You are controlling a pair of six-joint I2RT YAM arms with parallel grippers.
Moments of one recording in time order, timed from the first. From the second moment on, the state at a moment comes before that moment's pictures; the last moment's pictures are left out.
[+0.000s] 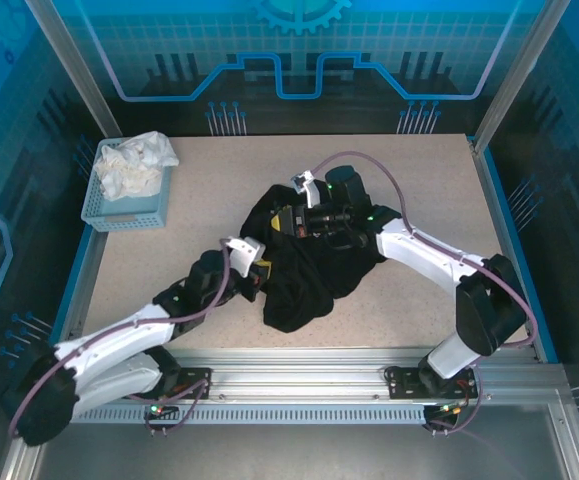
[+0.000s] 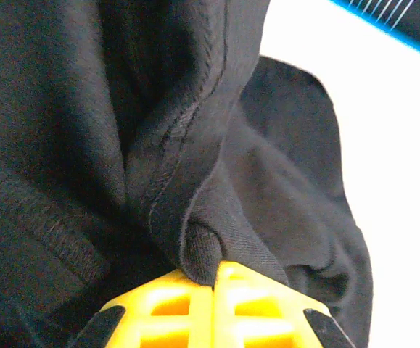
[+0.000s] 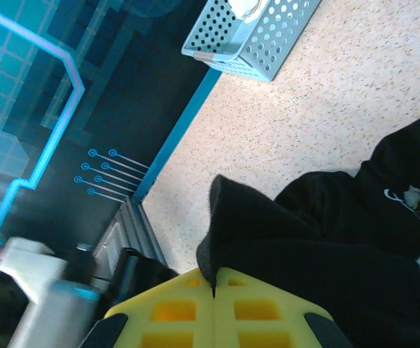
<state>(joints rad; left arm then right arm) -0.67 0.95 0.40 0.13 0.06 -0.20 0.61 1.57 1.17 -0.11 -0.66 0.53</state>
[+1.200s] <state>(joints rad) -0.87 0.81 0.41 0.03 0.17 -0.26 0.57 1.56 1.25 -0.37 -0.71 0.33</state>
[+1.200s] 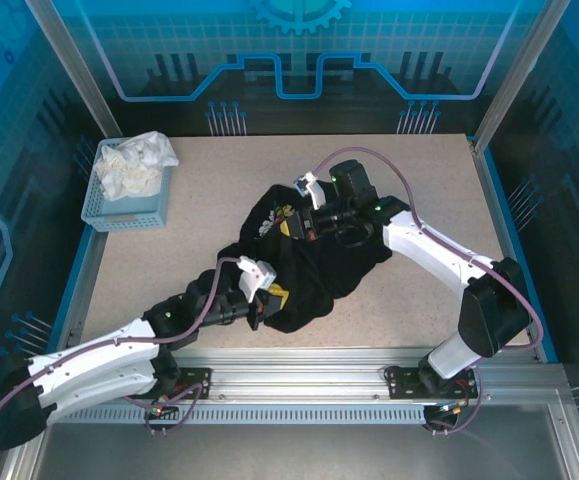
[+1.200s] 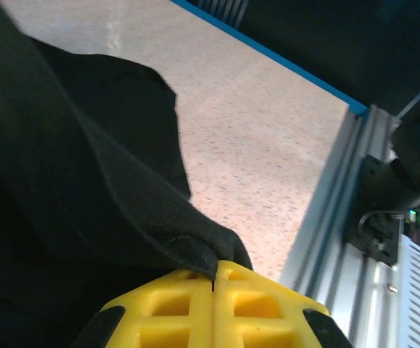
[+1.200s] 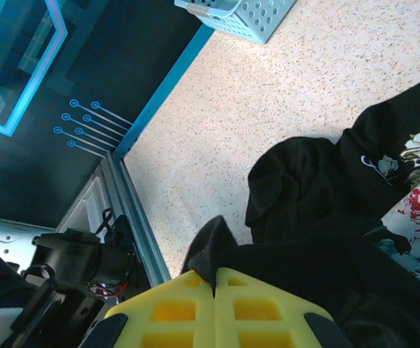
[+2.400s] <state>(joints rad) -0.68 0.87 0.44 -0.02 0.26 -0.43 0.58 1.56 1.24 -0.36 -0.71 0.32</state>
